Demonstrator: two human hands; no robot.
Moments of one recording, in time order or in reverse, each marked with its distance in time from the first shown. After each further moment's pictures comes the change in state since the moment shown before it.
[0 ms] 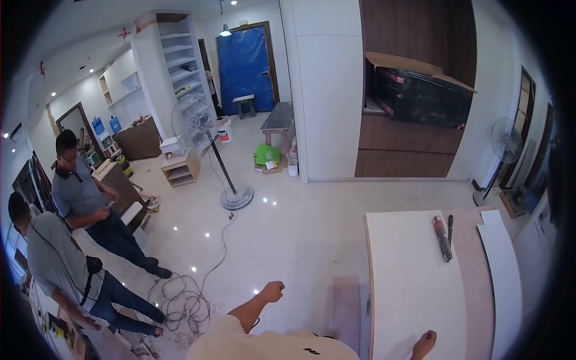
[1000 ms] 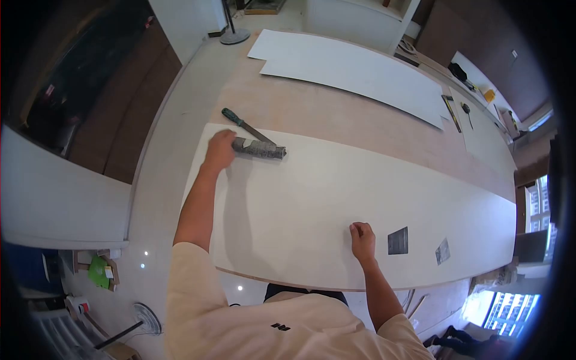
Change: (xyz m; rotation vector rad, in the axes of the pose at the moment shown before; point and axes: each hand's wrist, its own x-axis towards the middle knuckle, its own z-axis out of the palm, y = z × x) left_hand 0.460 0.641 0.151 0.405 -0.173 1.403; right_hand 0.039 -0.105 0.061 0.120 0.350 0.703
